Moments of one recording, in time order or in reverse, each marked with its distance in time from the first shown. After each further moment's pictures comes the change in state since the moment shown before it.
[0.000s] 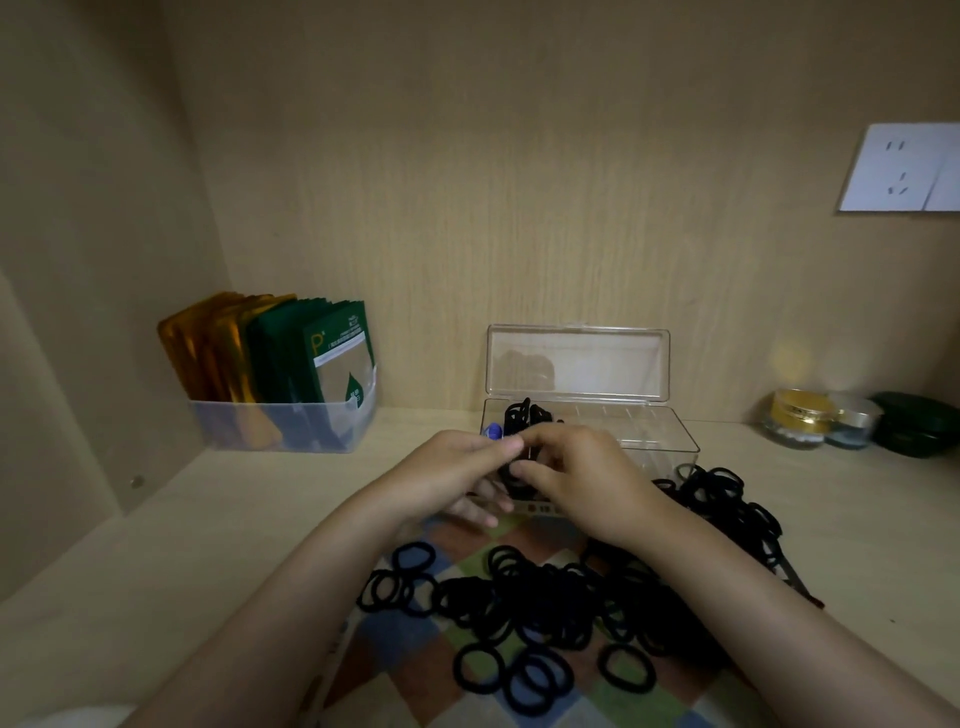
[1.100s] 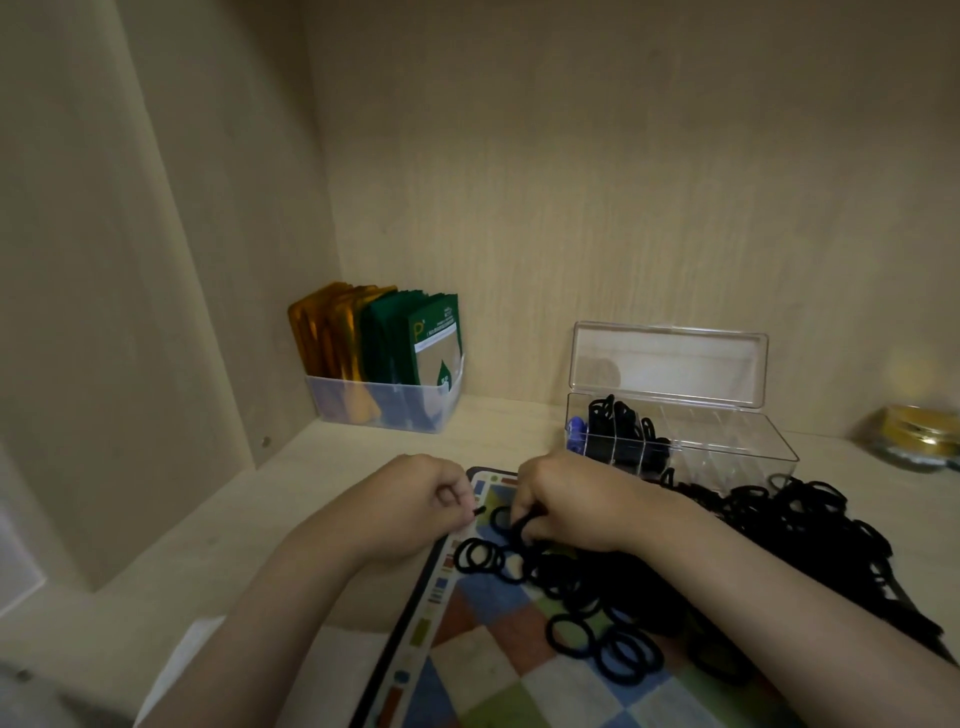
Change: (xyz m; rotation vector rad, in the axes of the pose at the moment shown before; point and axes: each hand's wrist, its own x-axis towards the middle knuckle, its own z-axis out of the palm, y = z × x) left_hand -0.091 -0.030 -0.071 0.814 0.233 0.035; right_hand 0.023 -0.051 0.053 -0.355 -0.561 -0.331
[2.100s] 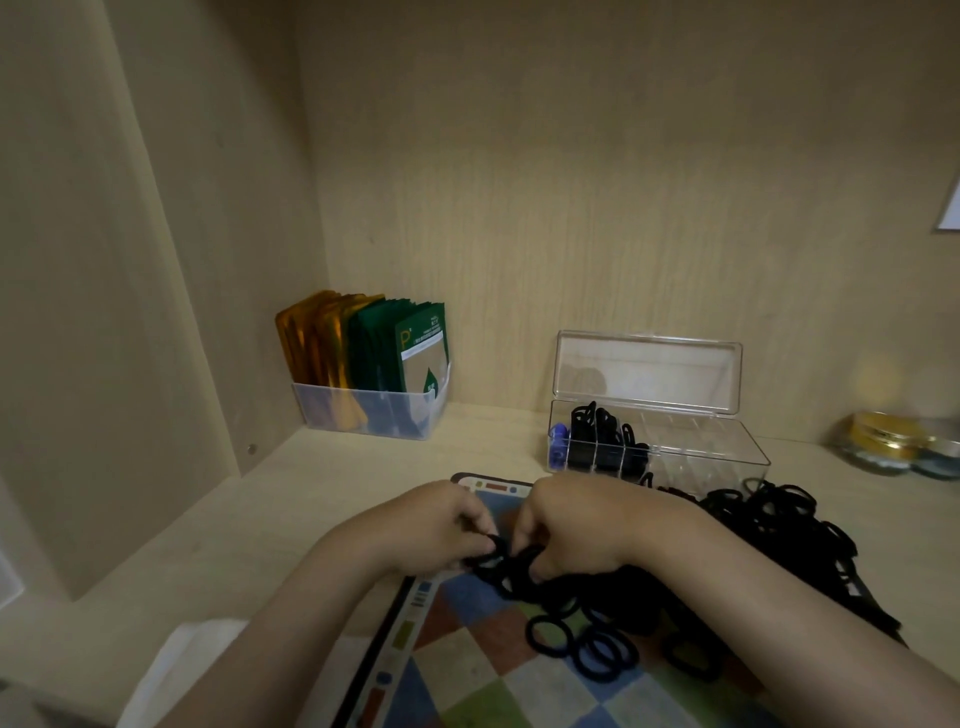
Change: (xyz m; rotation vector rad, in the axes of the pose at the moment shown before) left_hand 0.009 0.019 0.020 -0.095 -0.243 0.058; right_hand -0.035 -0.020 -0.020 -0.057 -0.143 0.085
